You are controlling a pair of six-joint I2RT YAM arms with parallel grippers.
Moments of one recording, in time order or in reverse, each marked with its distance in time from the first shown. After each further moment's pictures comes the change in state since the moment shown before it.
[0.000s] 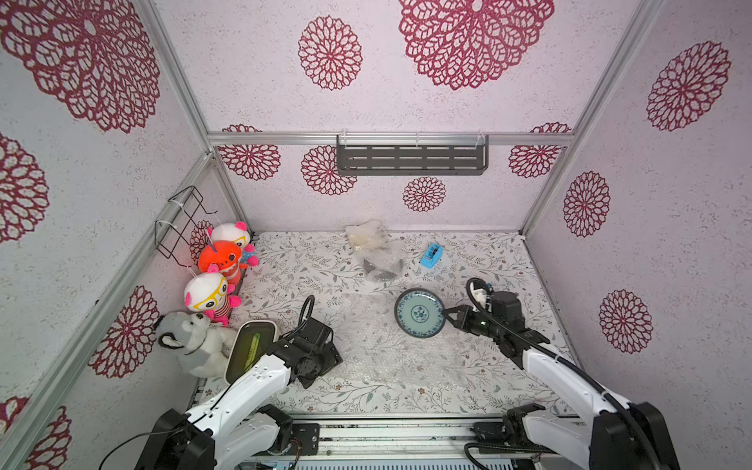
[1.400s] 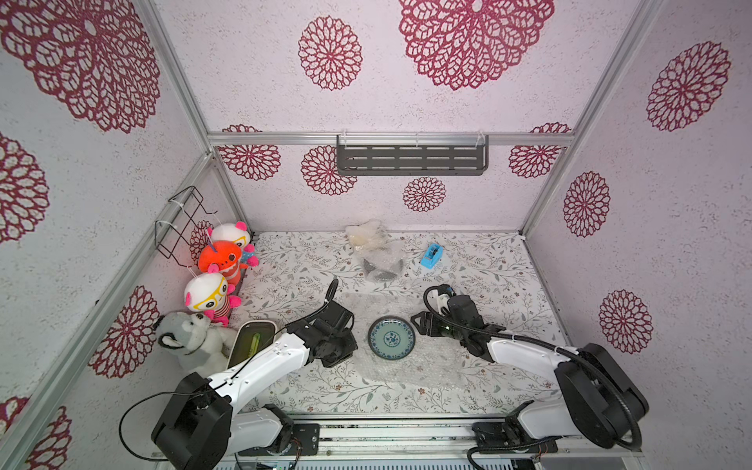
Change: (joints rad) left arm -0.100 0.189 0.268 0.019 0.053 0.044; right arm 0.226 0.180 0.047 0.132 0.345 -0.136
